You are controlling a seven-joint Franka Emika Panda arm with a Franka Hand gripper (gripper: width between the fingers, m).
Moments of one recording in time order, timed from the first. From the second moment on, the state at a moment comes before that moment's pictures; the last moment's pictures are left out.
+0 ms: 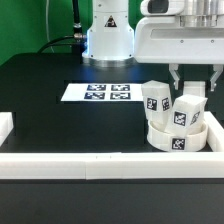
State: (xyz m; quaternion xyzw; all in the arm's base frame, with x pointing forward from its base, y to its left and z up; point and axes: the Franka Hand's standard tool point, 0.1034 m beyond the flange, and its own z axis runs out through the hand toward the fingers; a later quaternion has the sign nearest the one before) arm 0.550 0.117 0.083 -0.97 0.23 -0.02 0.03
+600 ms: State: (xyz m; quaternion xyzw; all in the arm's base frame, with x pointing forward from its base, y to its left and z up) arm 0.549 0.124 0.083 -0.86 0.50 0.00 0.06
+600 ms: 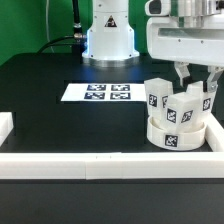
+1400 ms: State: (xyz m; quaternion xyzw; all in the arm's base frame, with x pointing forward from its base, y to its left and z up) arm 0.548 0.124 0.083 -0.60 0.79 0.03 0.11
